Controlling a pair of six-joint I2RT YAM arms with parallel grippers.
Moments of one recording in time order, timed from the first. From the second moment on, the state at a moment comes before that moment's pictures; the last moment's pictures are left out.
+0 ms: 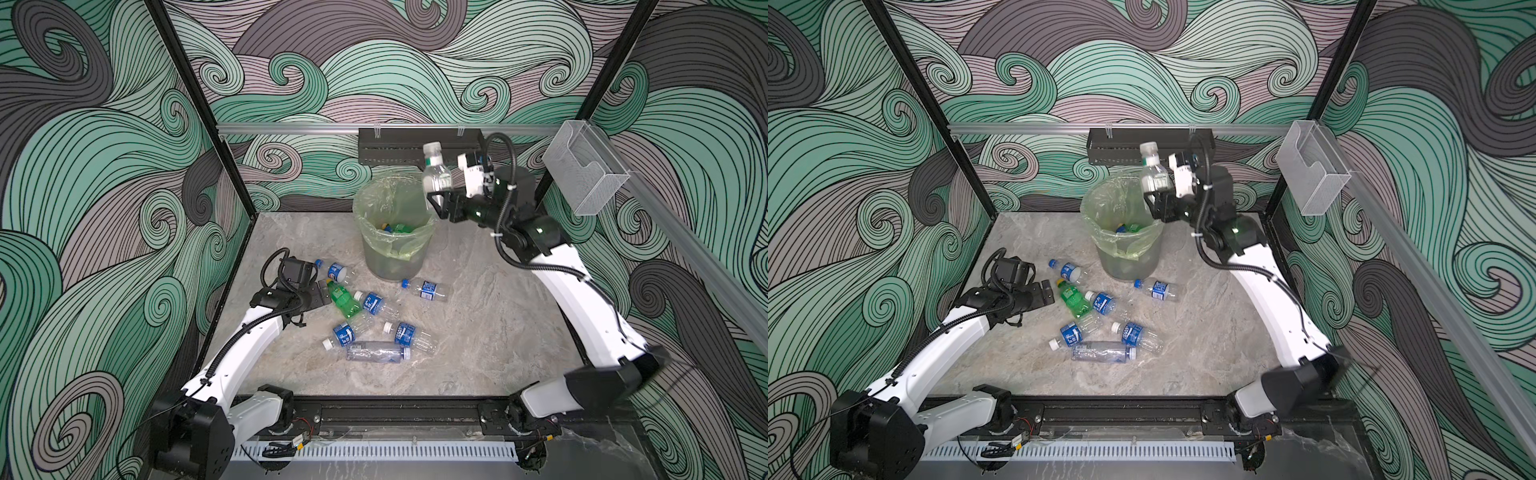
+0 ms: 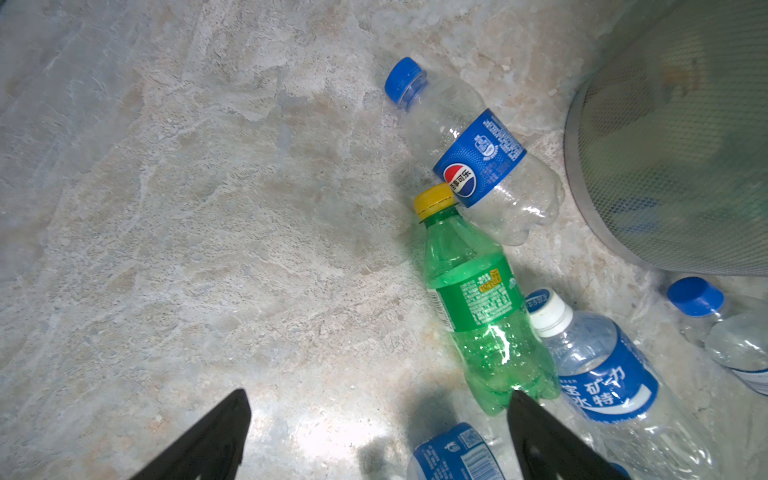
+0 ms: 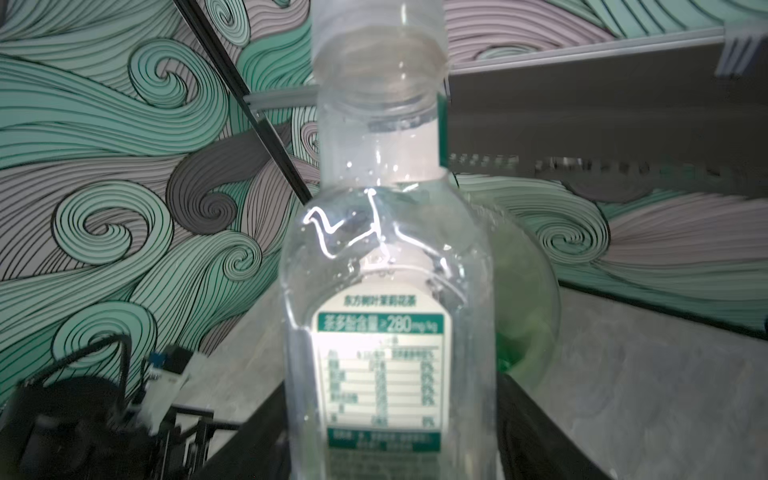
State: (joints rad) left arm -0.24 1.12 0.83 -0.71 -0.14 -0.54; right arm 0.42 1.56 1.83 -0.54 -0.24 0.19
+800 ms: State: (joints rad) left arm -0.24 1.26 0.85 -0.65 0.03 -0.57; right arm 0.41 0.99 1.01 -0.50 -0.10 0.19
